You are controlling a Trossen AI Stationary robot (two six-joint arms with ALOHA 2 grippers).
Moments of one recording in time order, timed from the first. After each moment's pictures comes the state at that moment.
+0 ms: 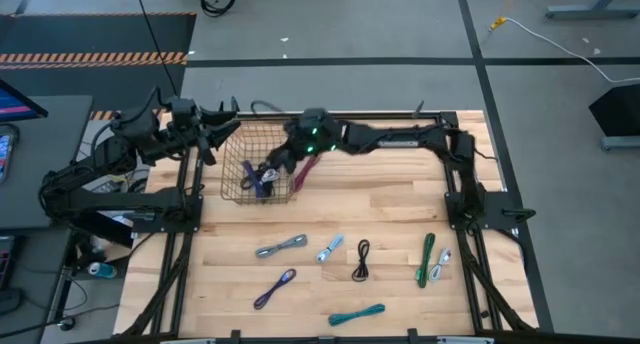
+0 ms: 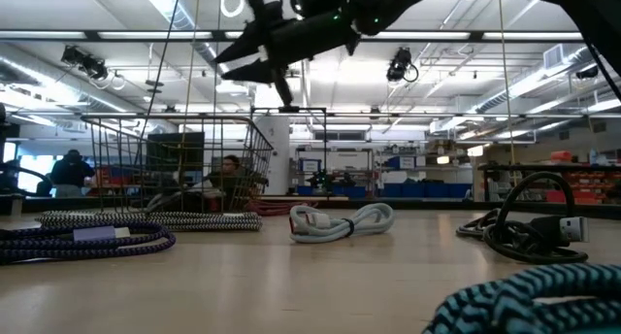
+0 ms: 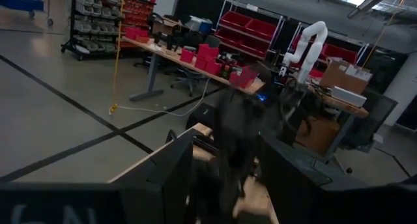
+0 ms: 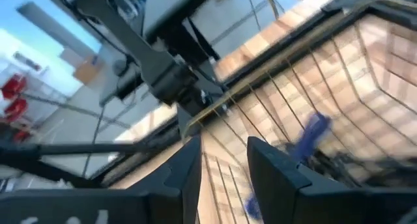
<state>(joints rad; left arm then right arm) 0.27 0.70 1.04 -0.33 -0.18 -0.31 -0.24 2.02 1.66 0.00 -0.29 0.56</state>
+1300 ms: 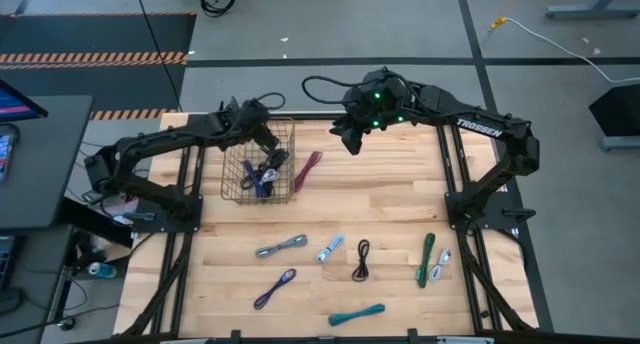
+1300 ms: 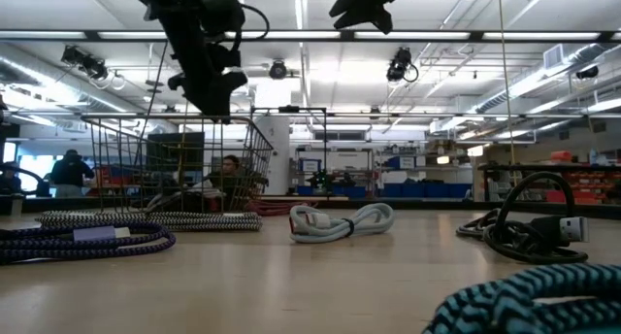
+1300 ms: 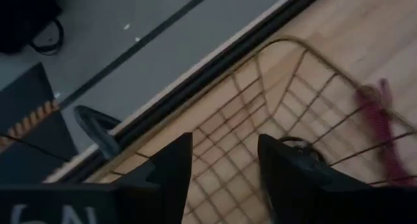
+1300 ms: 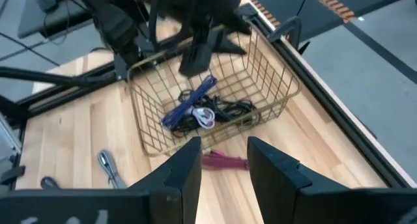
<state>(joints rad) 0.52 1.36 1.04 -0.60 -0.47 -0.18 -0.32 1.54 1.67 -0.74 -0.13 0.18</state>
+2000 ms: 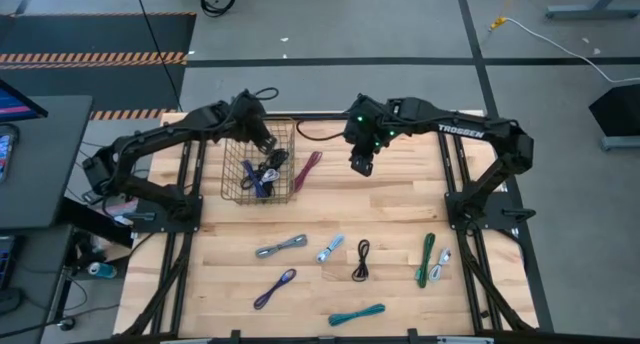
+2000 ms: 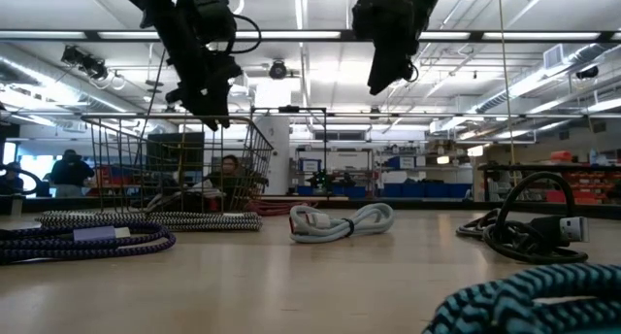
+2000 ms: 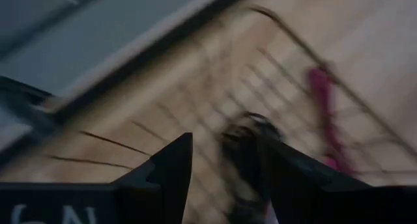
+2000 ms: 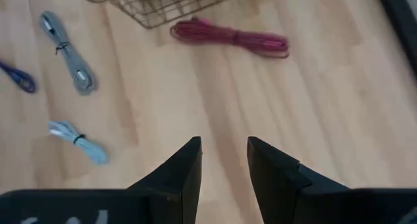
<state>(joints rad) 0.61 1.35 1.04 -0.64 -0.13 -0.23 -0.34 1.59 1.49 -0.97 -0.16 0.04</state>
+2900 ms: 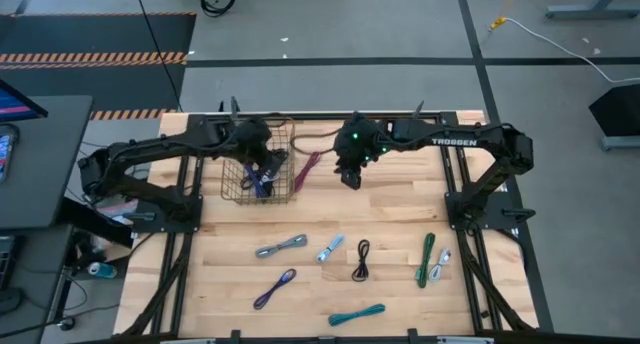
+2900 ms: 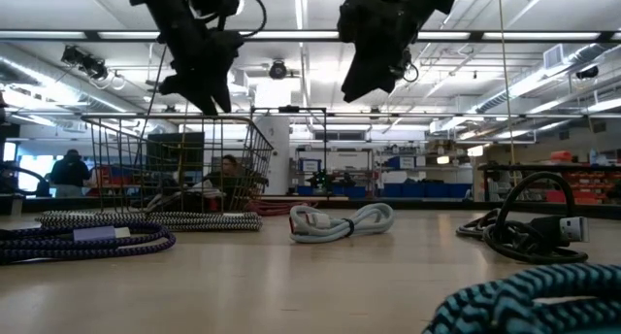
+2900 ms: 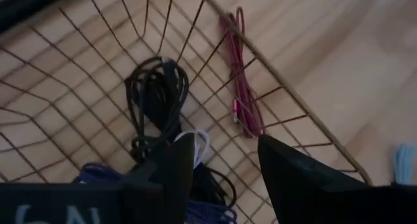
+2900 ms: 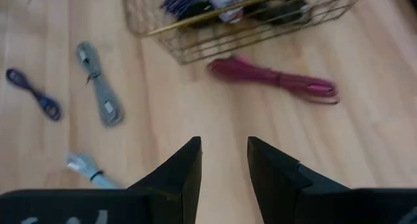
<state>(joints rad) 0.37 1.29 1.04 -0.74 -0.10 -0.48 -0.26 1.59 1.33 -0.64 -0.18 0.08</state>
